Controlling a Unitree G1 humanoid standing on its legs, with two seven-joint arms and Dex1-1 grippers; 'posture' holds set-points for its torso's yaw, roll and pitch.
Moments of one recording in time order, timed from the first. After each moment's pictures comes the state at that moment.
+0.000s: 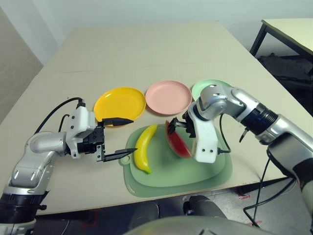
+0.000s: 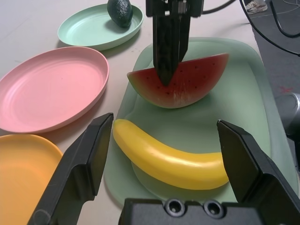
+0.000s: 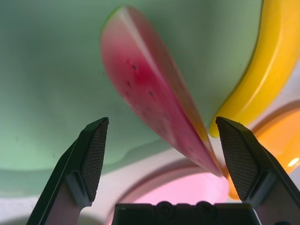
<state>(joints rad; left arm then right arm) 0.02 0.86 0.17 -0.19 -0.51 0.07 -1.26 -1.01 -0.49 0.82 0.30 -0.40 -0.86 1.37</state>
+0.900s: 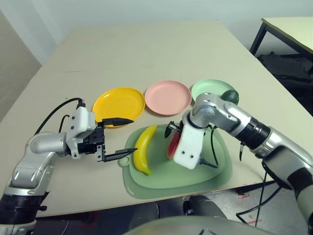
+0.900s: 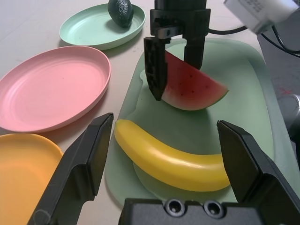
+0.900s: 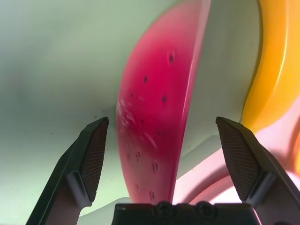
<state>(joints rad) 0.03 0.86 0.18 -0.20 -0.51 0.07 -1.25 -0.91 -0.43 0.81 0.13 -0.44 -0.30 1.47</state>
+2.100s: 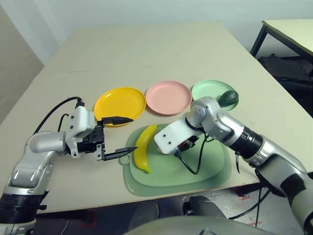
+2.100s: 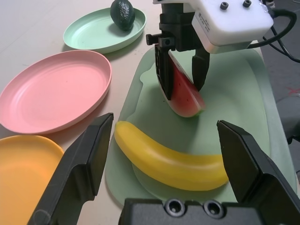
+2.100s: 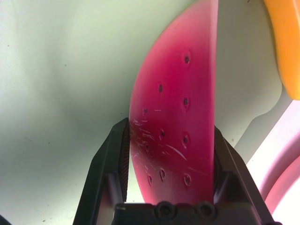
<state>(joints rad) 0.02 0.86 0.18 -0.19 -0.51 0.06 -1.25 -0.84 -0.39 0.80 0.03 -0.48 0.29 1.55</state>
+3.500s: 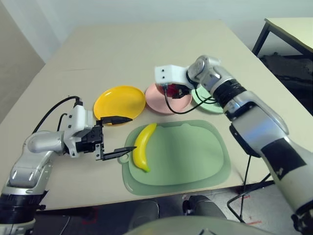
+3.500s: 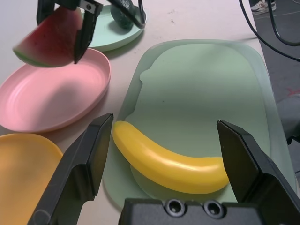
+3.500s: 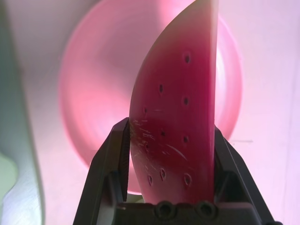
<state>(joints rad) 0.04 0.86 0.19 -0.20 -0.51 0.07 -1.24 -1.38 -0.09 0.56 1.23 -0.41 0.04 0.95</state>
